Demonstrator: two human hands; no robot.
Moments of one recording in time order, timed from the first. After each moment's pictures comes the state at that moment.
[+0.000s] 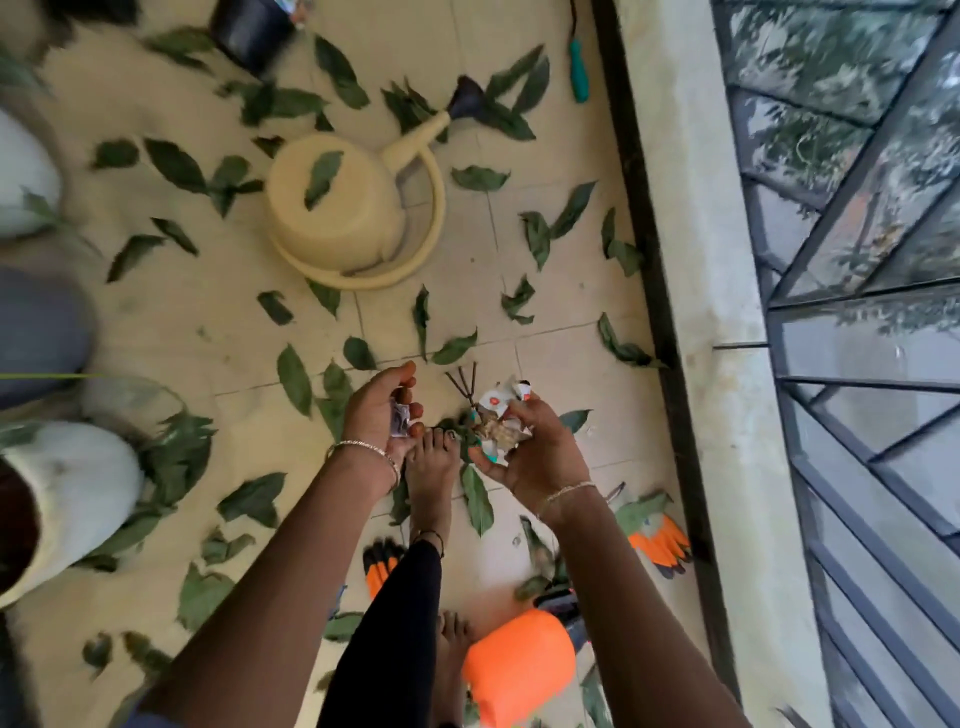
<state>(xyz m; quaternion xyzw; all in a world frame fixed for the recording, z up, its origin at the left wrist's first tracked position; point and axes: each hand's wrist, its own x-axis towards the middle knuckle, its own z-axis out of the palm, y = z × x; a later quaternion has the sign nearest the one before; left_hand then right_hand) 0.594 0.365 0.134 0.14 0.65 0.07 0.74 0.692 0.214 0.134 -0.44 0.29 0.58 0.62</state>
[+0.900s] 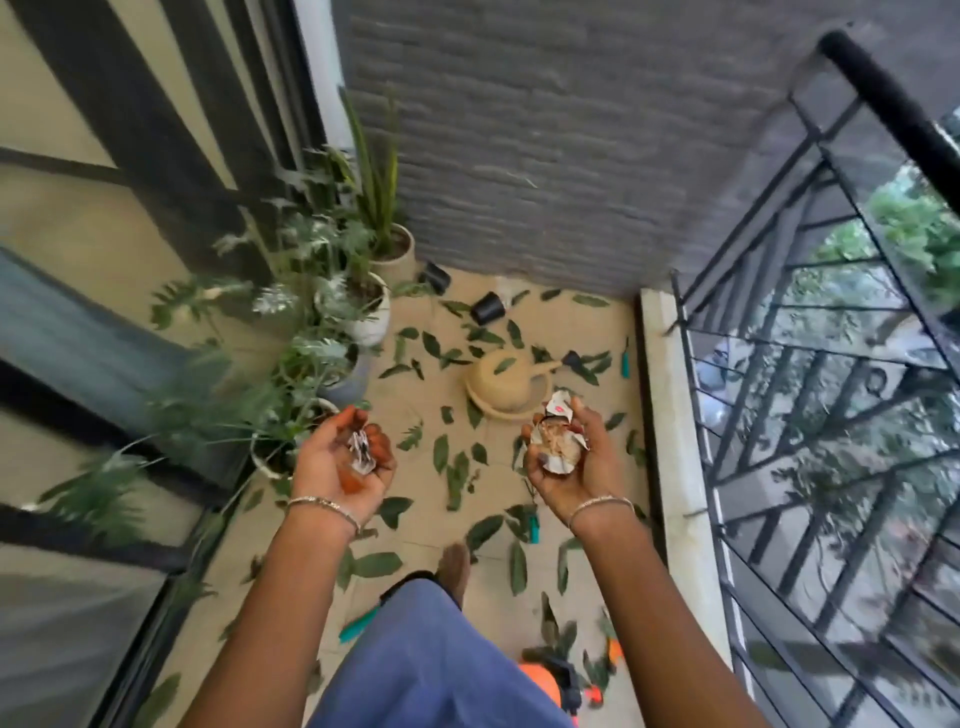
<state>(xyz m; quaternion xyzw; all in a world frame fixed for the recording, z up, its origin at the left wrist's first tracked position) 0.219 0.226 0.651 -0.01 0.40 0.43 0.81 0.450 0.129 0.642 -0.40 0.08 0.61 0.68</state>
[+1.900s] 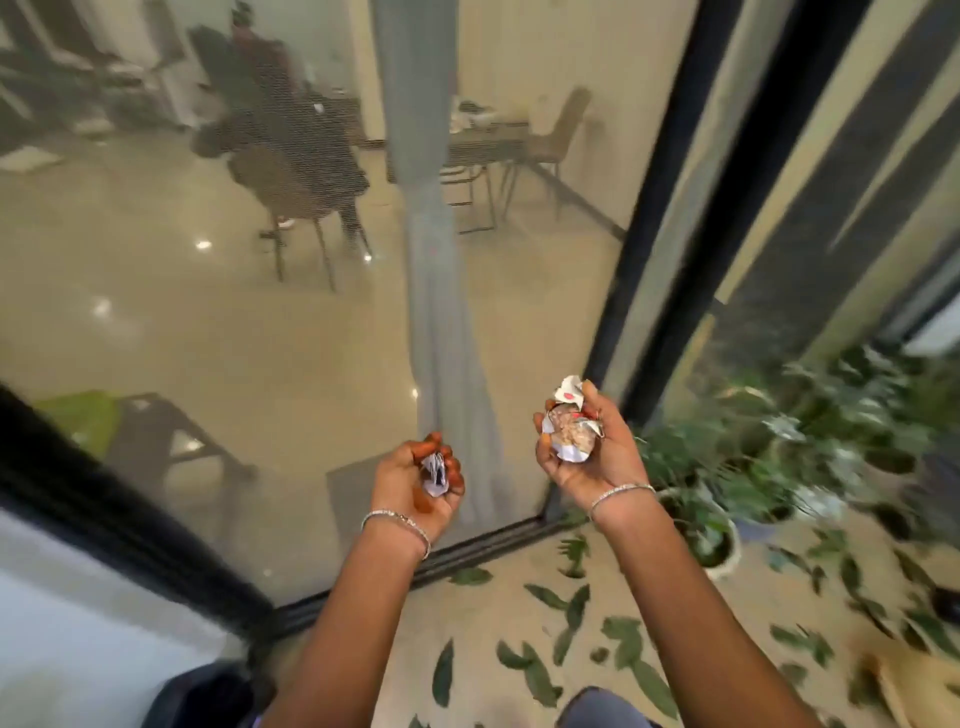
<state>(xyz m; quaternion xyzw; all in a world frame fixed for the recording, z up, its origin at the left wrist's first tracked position) -0.307 -0.041 0.725 -0.16 0.33 0.77 0.52 -0.164 0.097 0.743 -0.28 -0.20 0.89 0.28</state>
